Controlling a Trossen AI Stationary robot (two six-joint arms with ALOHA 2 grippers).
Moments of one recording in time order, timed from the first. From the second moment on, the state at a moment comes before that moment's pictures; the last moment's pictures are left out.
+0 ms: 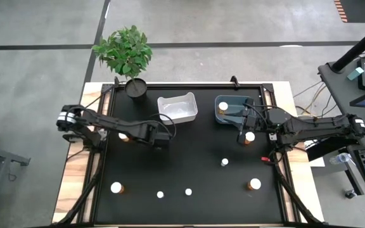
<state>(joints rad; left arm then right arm) -0.11 1.62 1.16 -1.00 -0.21 -1.50 -0.04 0.72 0.41 0.29 0.18 -0.42</state>
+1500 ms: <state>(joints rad) -0.04 1.68 1.44 -0.98 -0.24 -1.26 -0.04 0.72 0.41 0.27 0.18 -0.44</state>
